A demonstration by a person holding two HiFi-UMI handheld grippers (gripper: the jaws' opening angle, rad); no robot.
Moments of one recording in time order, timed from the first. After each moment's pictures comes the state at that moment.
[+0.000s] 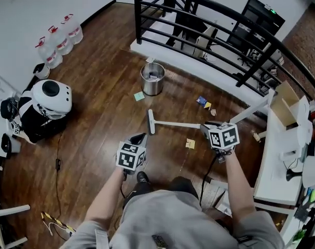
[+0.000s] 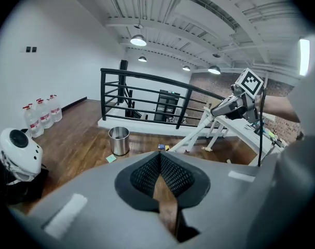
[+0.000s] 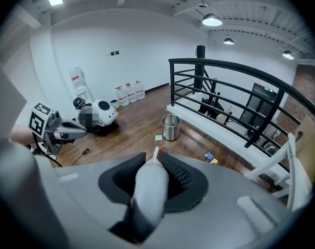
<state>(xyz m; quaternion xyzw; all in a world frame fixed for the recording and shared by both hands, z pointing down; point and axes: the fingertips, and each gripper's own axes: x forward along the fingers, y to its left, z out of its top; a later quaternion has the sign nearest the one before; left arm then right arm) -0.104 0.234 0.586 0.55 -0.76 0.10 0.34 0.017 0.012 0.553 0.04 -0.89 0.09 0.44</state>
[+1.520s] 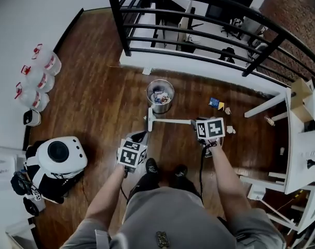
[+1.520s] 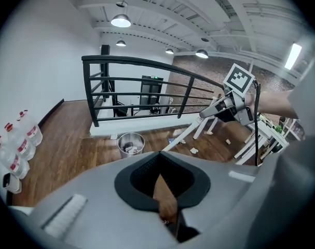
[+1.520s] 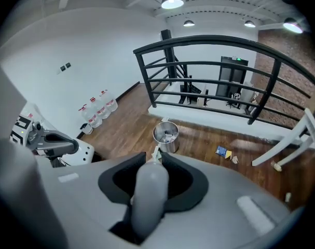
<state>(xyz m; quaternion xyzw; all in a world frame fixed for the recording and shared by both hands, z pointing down) -0.474 0.141 0.621 0.63 -0.66 0.20 0.35 -0.334 -0.038 0.627 0.20 -0.84 0.23 0.44</state>
